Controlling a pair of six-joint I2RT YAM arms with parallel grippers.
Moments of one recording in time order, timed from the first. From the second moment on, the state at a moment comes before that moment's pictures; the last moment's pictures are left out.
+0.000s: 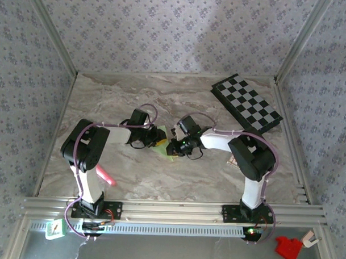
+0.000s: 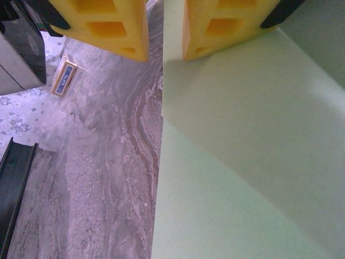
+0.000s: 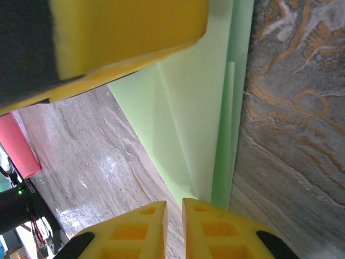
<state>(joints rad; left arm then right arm) -0.47 1.84 0.87 0.07 0.62 -0.96 0.69 1.86 1.02 -0.22 -0.56 0.59</state>
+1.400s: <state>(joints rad) -0.46 1.86 0.91 -0.01 0.61 -0.96 0.72 1.84 0.99 -0.30 -0.52 0.56</state>
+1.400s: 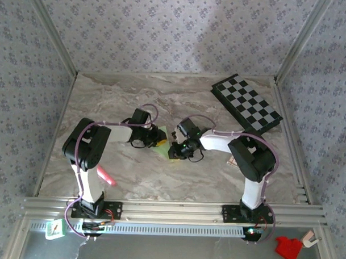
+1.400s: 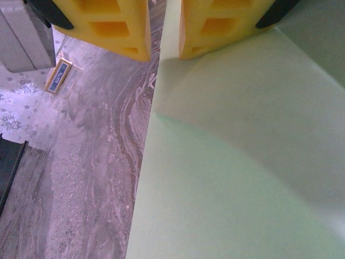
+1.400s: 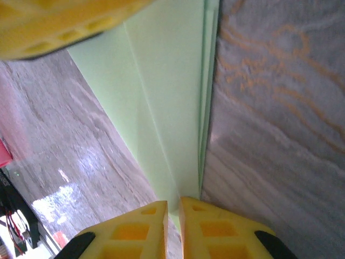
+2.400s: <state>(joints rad) -0.46 1.86 0.91 0.00 0.64 -0.96 0.73 1.86 1.08 -0.34 -0.43 0.53</state>
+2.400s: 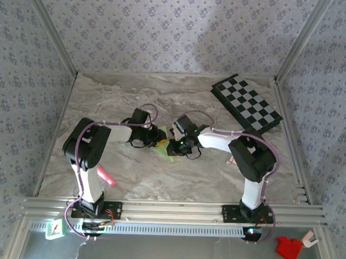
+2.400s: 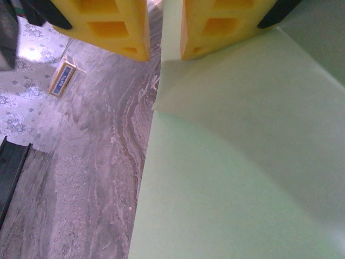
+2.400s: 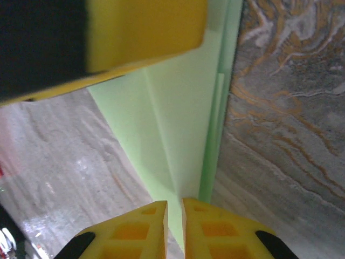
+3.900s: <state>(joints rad) -0.33 1.89 0.98 -0.08 0.61 -0.75 0.75 1.90 1.12 -0.43 -0.35 0.46</state>
